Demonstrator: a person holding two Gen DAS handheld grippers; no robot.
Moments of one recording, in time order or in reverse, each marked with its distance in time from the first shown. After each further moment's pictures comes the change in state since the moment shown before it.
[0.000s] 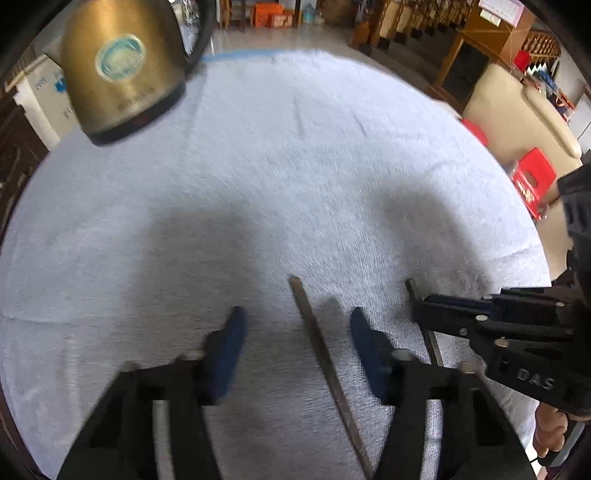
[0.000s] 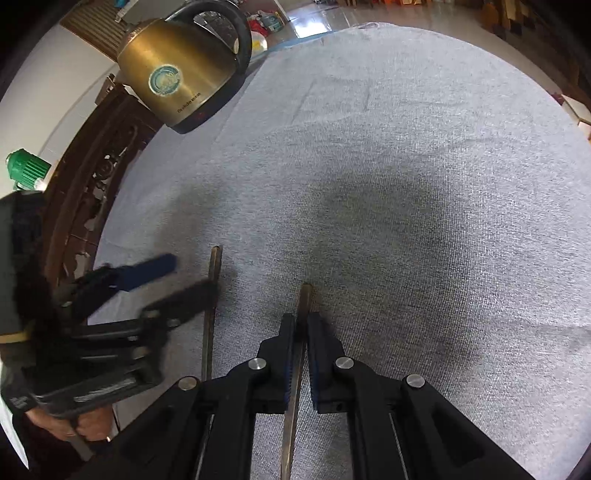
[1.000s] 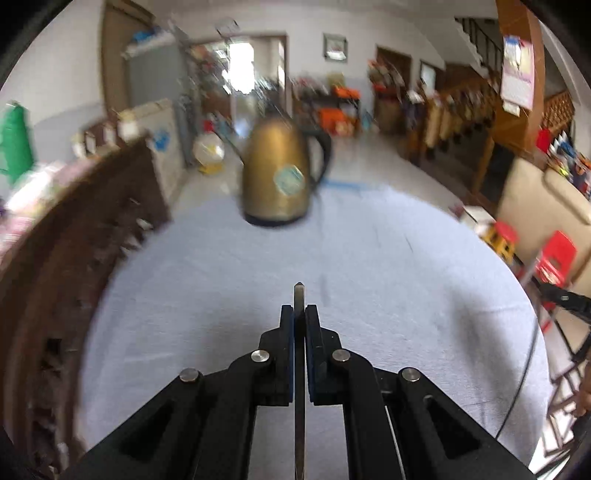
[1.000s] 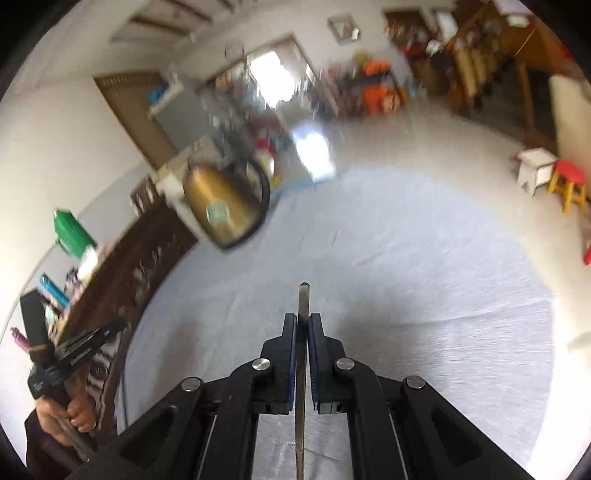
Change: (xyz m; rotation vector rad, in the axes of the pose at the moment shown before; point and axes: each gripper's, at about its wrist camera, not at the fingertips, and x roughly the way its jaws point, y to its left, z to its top) left arm -0.195 0.052 -0.120 -0.144 -0.543 0.238; right arm -0.178 0.003 -0.105 0.028 -0.583 0.000
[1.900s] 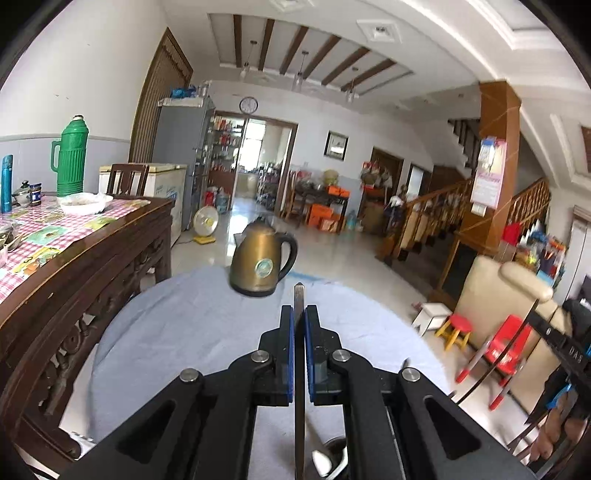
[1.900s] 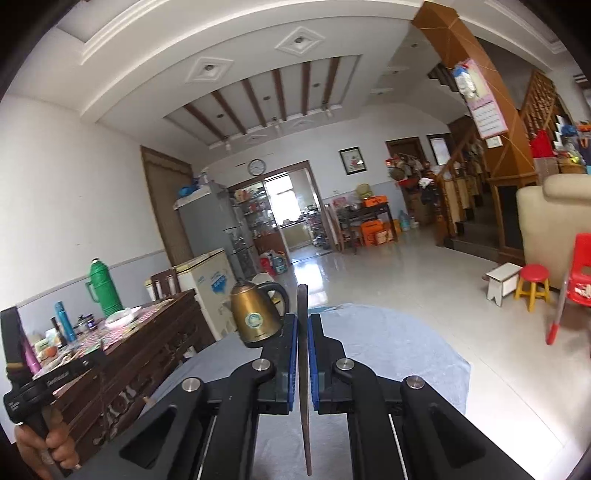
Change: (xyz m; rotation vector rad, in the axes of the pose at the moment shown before) left arm -0.210 -0.019 -0.053 -0.188 -0.360 -0.149; right arm -0.233 0.092 -0.057 -0.149 -0.476 -0.030
